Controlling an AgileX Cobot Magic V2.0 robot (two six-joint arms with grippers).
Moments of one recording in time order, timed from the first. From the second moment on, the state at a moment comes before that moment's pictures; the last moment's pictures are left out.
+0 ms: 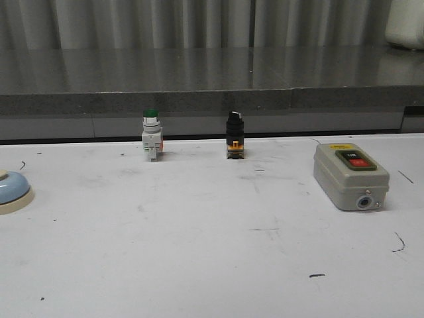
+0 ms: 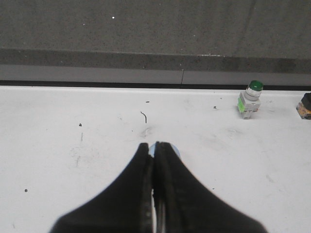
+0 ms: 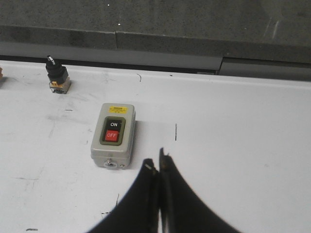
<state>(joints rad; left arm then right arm) -0.02 0.52 -0.60 -0.02 0.57 -0.06 0.05 0.54 -0.59 0.06 0.54 -0.03</state>
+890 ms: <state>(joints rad) -0.02 0.79 -0.74 0.00 0.64 -0.06 0.05 0.57 -0.59 0.05 0.56 -0.03</state>
